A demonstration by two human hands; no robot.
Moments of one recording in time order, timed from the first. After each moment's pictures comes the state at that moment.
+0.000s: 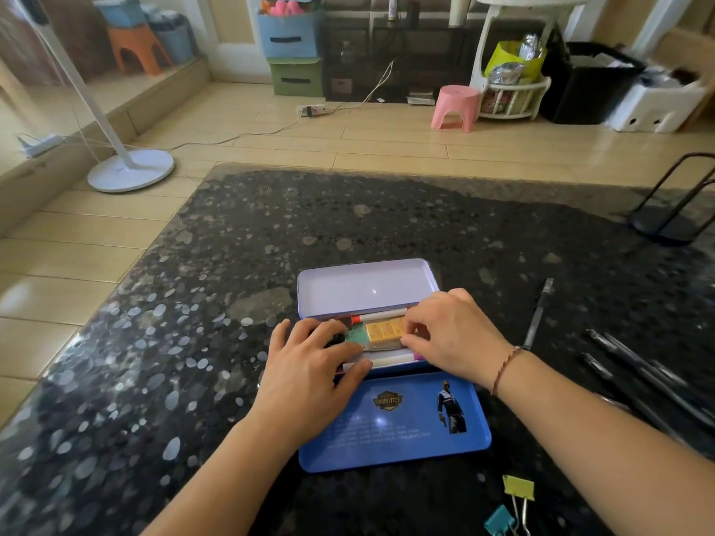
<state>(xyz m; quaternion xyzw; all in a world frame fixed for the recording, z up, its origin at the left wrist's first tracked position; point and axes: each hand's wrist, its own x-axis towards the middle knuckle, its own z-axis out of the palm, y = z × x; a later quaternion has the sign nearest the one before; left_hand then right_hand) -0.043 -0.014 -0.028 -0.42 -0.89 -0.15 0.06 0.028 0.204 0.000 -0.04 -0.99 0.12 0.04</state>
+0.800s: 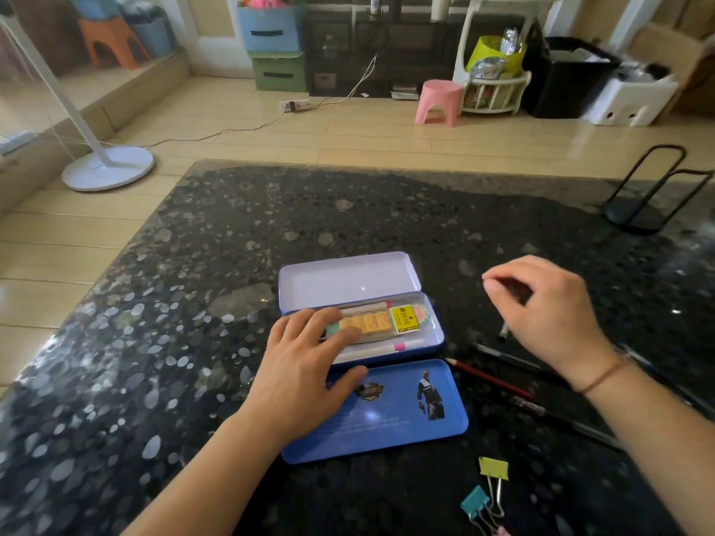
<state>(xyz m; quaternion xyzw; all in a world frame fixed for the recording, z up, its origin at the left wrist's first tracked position) -0.035 -0.007 -0.025 -0.48 -0.86 -0.16 0.07 0.097 0.262 0.036 -0.16 -0.92 0.18 0.30</state>
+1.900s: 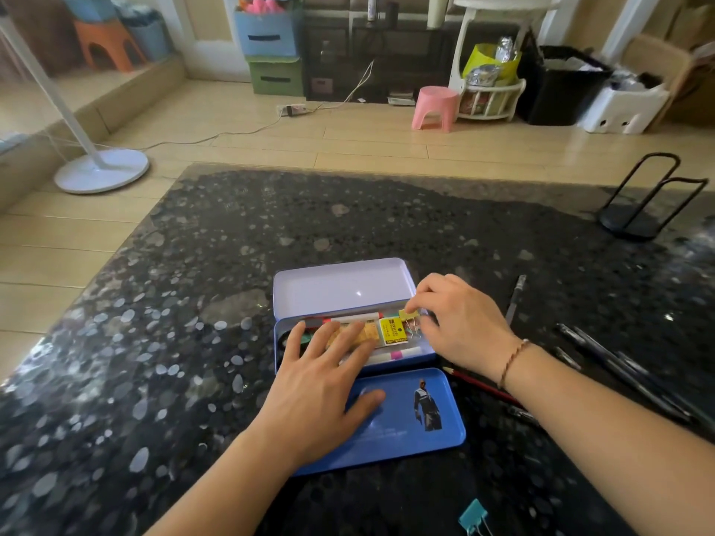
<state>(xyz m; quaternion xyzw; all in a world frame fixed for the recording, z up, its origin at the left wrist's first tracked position) -0.019 0.009 -0.028 -0.50 -0.86 -0.08 0.03 0.047 0.233 0.008 -0.07 -0.99 0.10 0.09</state>
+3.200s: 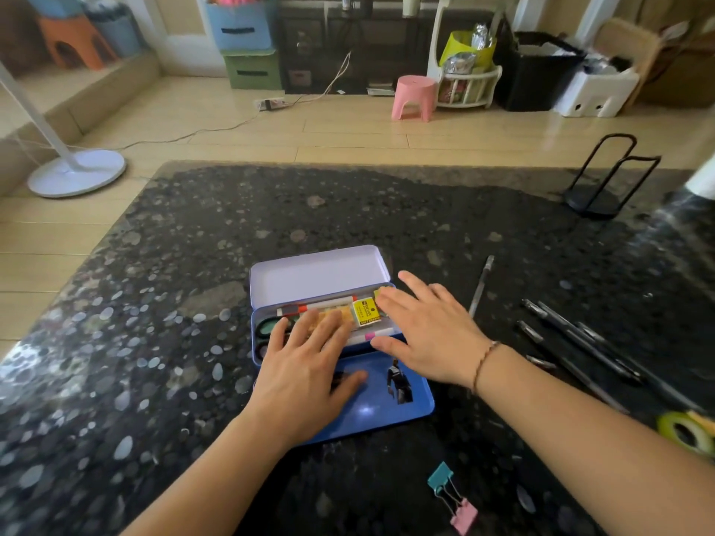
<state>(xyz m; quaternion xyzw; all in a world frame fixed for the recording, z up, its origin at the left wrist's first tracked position) -0.006 0.018 -0.030 -0.48 -0.87 -0.07 0.04 0.076 0.210 0.013 -0.07 -1.00 0.03 -0.05</state>
